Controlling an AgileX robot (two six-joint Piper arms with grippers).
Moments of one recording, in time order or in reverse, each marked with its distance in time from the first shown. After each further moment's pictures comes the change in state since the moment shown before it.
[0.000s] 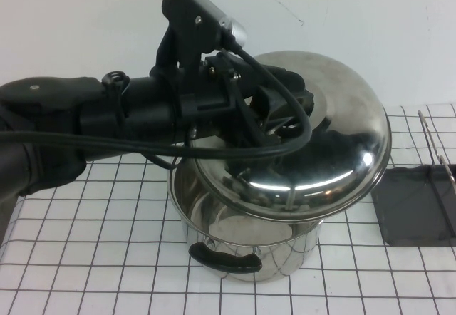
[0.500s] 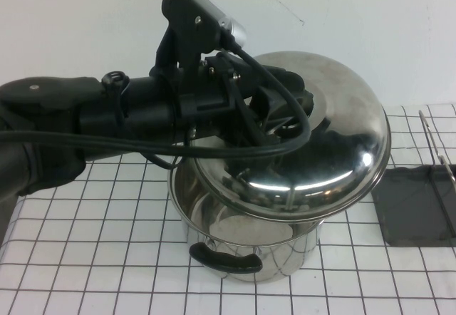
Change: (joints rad) right arm 0.000 0.000 0.000 0.351 0.025 -0.080; left arm -0.001 0.000 0.000 0.004 0.002 -0.001
